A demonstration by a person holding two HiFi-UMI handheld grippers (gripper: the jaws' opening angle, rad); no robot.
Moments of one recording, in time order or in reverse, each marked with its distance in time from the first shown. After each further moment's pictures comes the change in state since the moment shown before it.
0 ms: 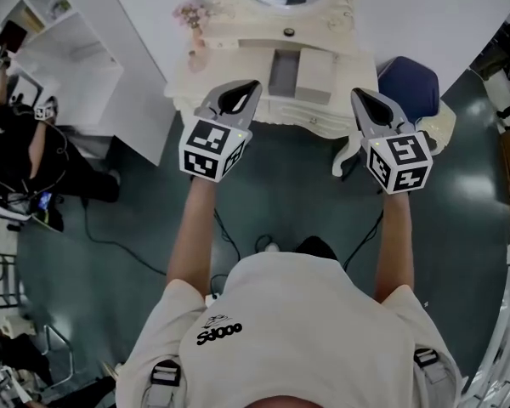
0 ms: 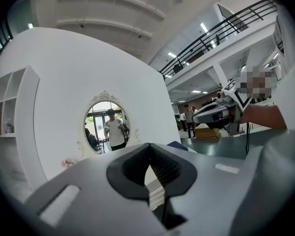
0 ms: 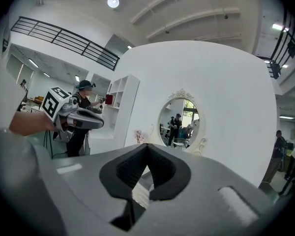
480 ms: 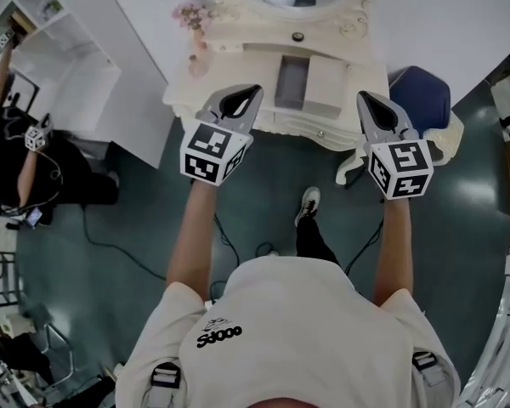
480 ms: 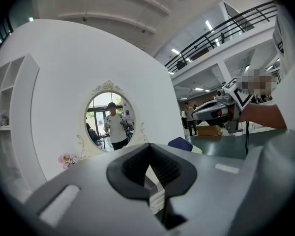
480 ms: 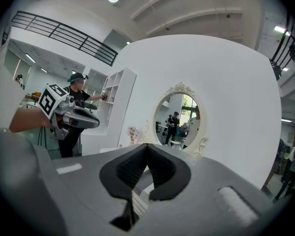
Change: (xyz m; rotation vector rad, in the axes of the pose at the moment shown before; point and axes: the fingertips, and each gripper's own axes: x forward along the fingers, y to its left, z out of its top) left arm 0.054 0.056 -0.038 -0.025 0.040 0.002; right arm 0.079 -0.032 -0.015 -0.021 0.021 -0.027
